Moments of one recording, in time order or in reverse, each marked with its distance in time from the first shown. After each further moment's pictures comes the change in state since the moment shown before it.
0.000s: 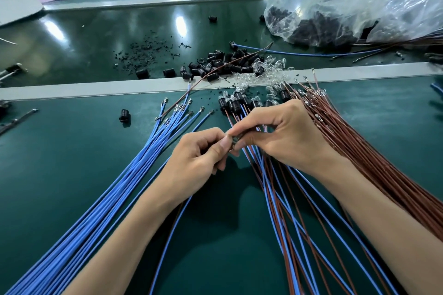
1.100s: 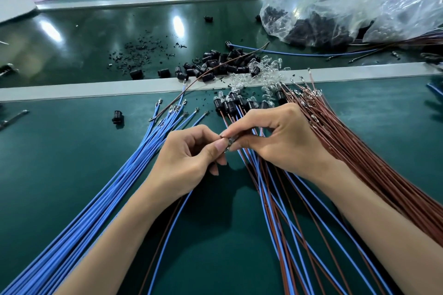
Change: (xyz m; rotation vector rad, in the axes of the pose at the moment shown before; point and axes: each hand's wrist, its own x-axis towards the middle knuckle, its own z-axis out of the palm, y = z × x) left_hand -0.001 0.000 0.002 -0.116 0.110 -0.056; right_hand -0.005 0.003 0.003 -0.044 0.026 -0.016
